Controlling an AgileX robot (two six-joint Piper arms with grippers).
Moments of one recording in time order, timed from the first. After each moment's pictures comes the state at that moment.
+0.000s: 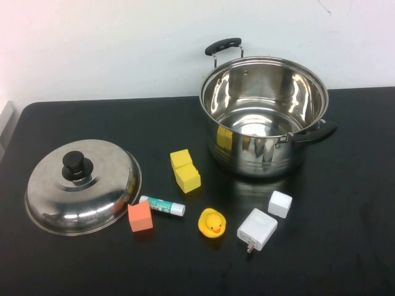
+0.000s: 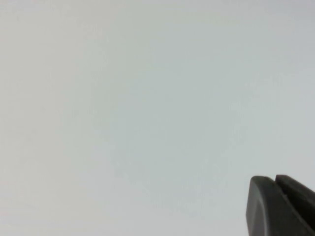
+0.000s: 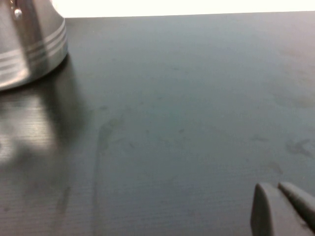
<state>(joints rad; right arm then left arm) -0.08 -0.01 0.02 -0.06 0.42 0.03 0.01 -0.01 -0.06 -0.12 -0.54 -0.30</state>
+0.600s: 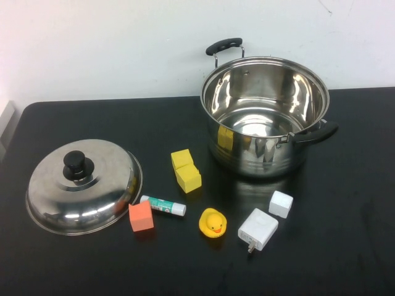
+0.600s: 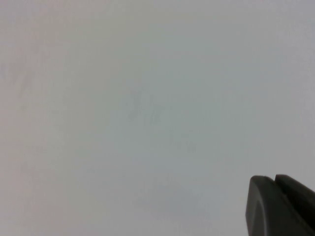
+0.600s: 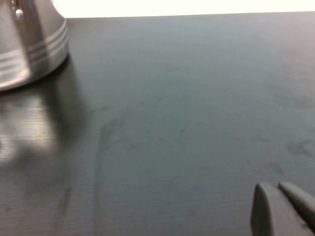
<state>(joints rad) -0.08 -0.01 0.02 -0.06 0.42 0.03 0.01 0.50 -0.68 -0.23 -0.10 -0.13</state>
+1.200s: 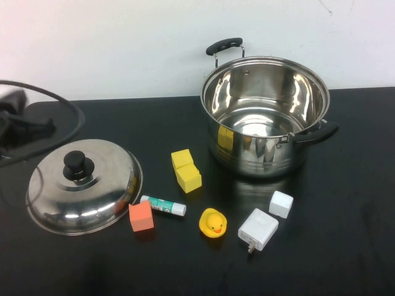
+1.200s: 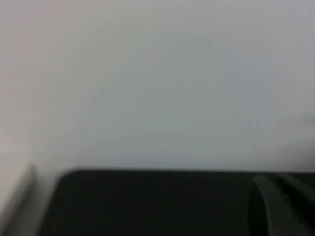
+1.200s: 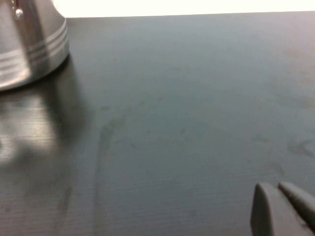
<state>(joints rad) -0.08 -0.01 0.02 -0.06 0.42 0.03 0.01 1.34 -0.68 0.12 -0.51 -0.20</state>
